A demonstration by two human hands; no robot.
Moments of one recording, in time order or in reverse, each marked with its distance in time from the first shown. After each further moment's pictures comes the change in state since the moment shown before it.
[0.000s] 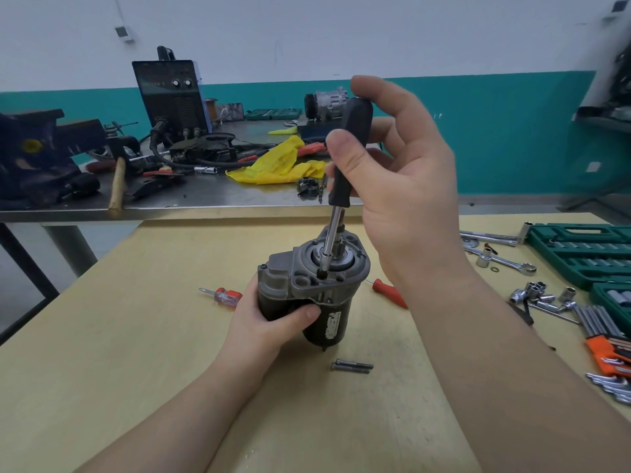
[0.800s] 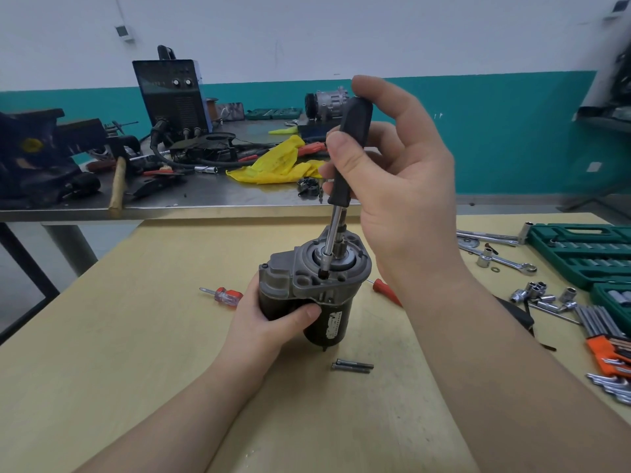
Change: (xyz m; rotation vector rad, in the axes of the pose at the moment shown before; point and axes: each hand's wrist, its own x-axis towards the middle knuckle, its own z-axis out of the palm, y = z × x) left_hand 0.001 -0.002 -0.001 0.009 0.004 -0.002; right_hand -0.003 0.003 0.002 0.048 -0.004 -0.008
